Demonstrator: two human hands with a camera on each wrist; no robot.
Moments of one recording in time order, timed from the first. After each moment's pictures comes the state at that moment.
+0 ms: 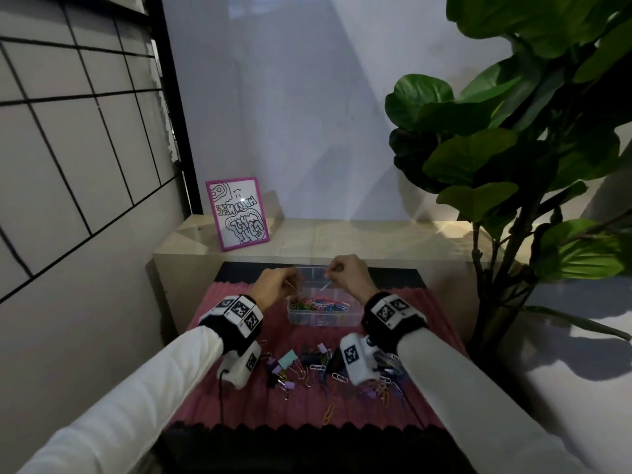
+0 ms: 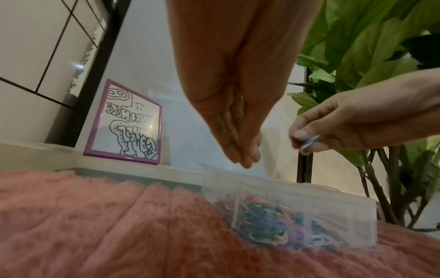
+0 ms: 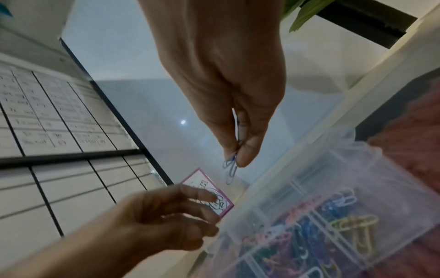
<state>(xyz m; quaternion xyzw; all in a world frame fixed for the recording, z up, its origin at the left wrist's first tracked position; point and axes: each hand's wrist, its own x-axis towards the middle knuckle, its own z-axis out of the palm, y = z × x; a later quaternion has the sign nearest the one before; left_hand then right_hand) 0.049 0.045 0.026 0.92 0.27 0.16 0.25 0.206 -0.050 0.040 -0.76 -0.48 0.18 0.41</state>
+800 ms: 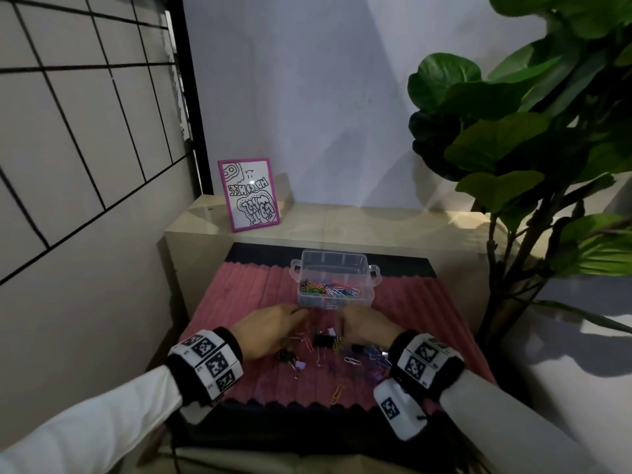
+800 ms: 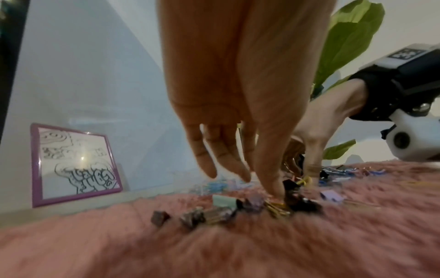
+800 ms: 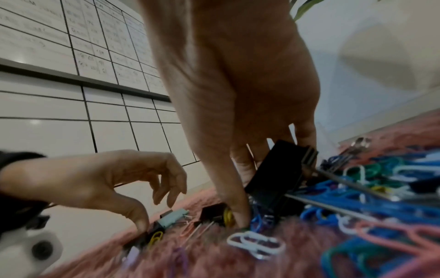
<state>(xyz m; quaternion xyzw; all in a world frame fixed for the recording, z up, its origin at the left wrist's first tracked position) -0.019 -0.019 0.005 0.99 0.15 -0.01 0.07 0.170 -0.108 -0.002 -0.76 -0.61 0.23 0.03</state>
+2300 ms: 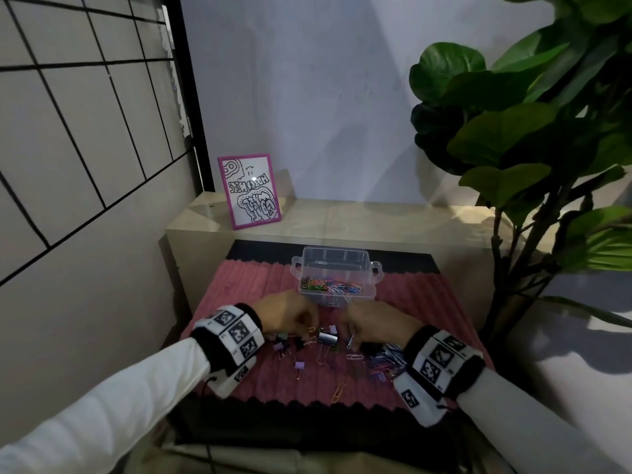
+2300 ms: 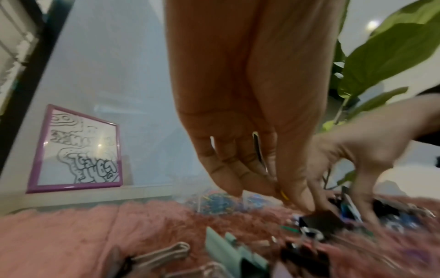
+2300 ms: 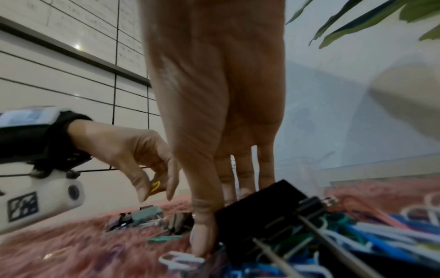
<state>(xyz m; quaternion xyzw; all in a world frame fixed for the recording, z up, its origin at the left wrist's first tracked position) 0.014 -0.006 0.022 0.97 0.14 -0.08 0.18 0.182 -0.120 0.014 -0.68 -0.71 0.18 -0.04</state>
